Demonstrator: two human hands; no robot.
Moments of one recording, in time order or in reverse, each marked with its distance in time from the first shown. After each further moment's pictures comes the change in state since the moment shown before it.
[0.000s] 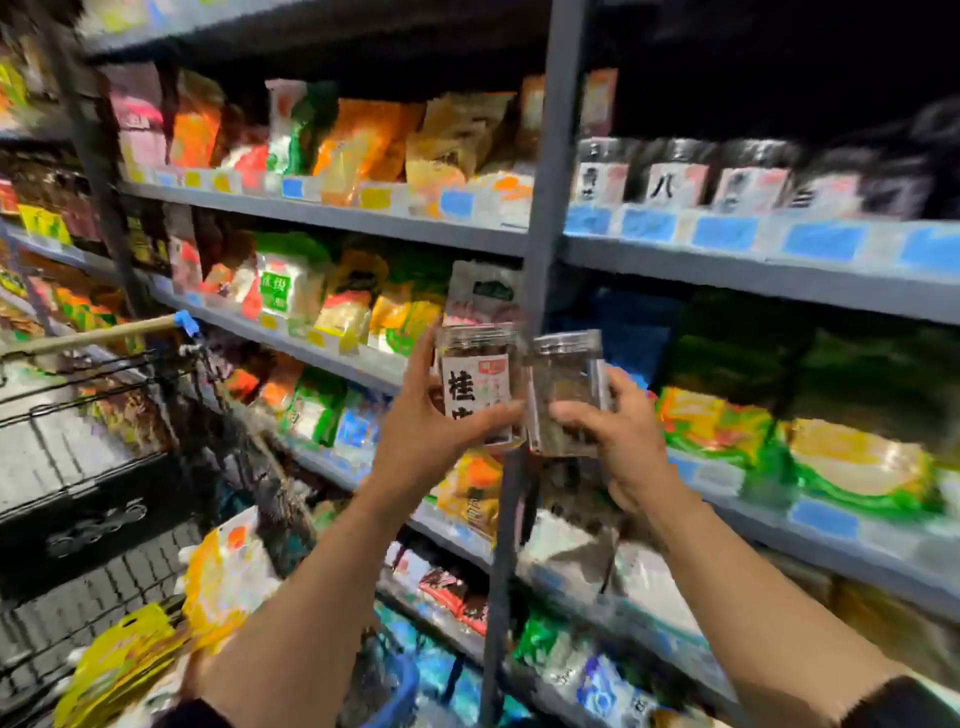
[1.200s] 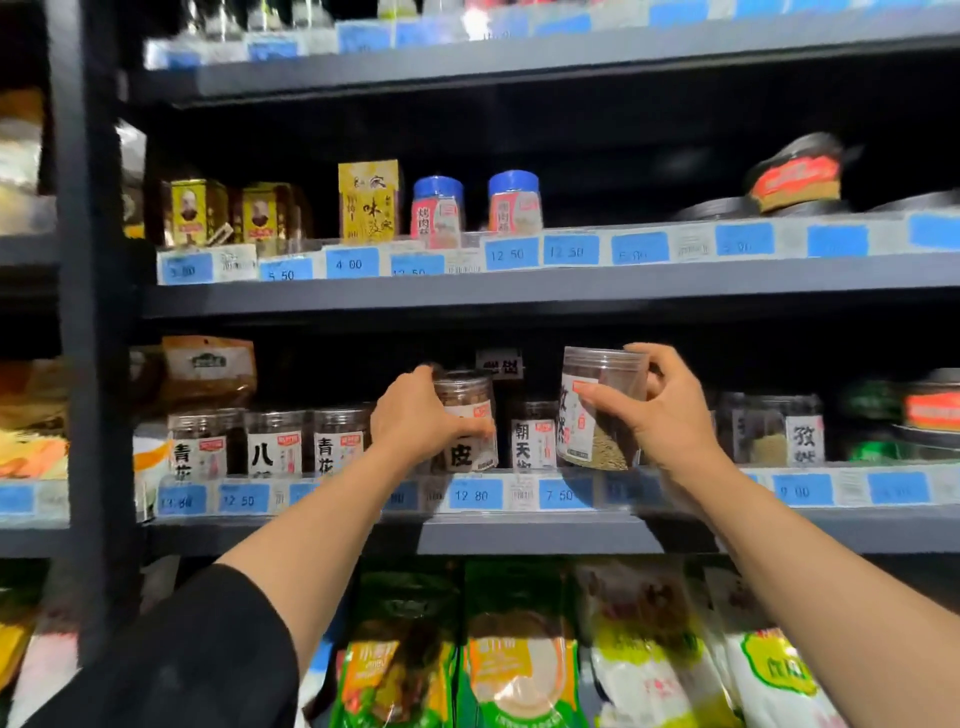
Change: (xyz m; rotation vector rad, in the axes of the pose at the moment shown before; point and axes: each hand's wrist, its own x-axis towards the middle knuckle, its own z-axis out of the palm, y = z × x) left_hand 0.173 0.188 0.327 0.588 -0.203 0.392; right_hand 0.030 -0.231 -0.323 -0.483 0.599 -0.419
